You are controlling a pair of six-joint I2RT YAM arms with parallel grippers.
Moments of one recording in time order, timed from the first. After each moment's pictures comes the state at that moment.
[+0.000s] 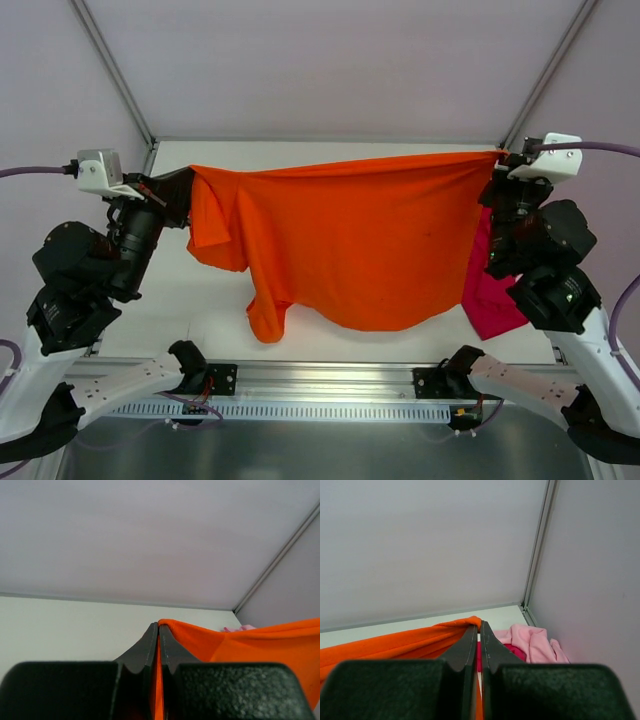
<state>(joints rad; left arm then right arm) -0.85 0.73 1.40 -0.46 -0.64 -0.21 0.79 0.86 1.38 -0.26 0.98 -0.23</state>
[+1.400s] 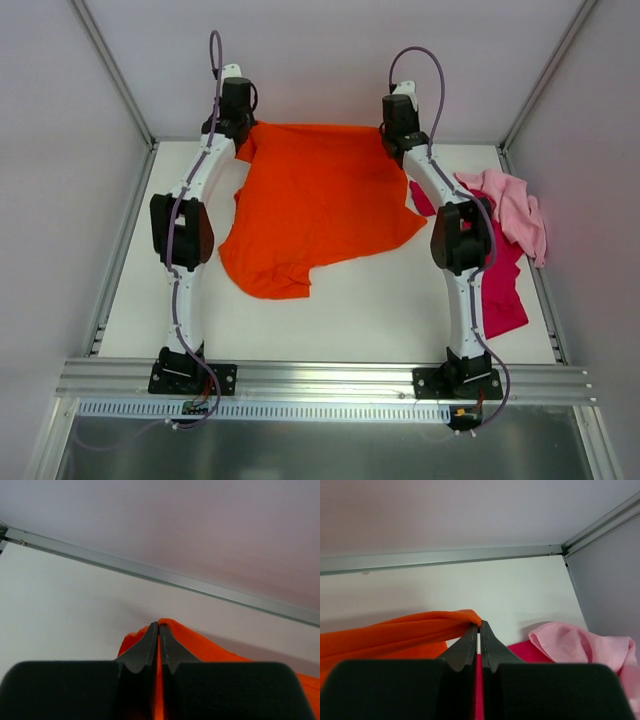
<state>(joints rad) -0.21 2.25 2.17 -0.37 -0.39 -0.28 0.33 2.30 2.12 -0.30 0.68 -0.09</state>
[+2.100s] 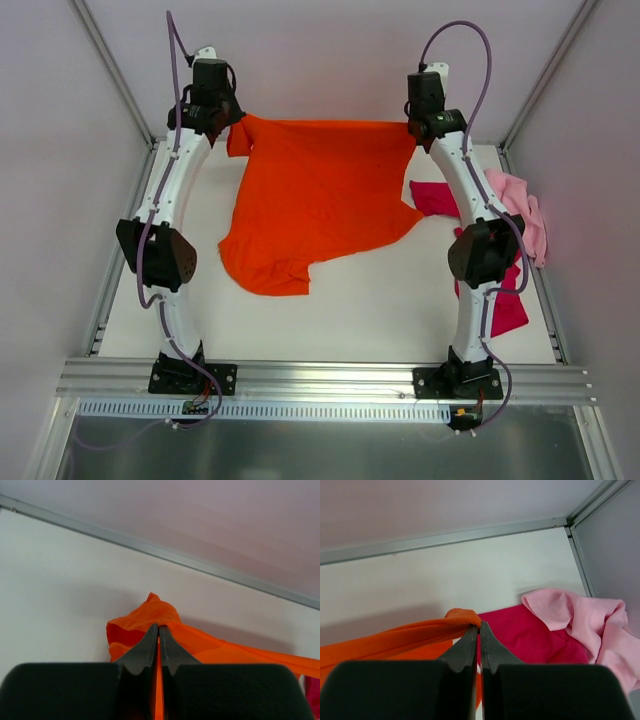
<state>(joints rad) -0.18 2.00 2.17 -0.67 -0.24 -0.42 0.28 2.10 2.22 -0.69 0.54 0.12</state>
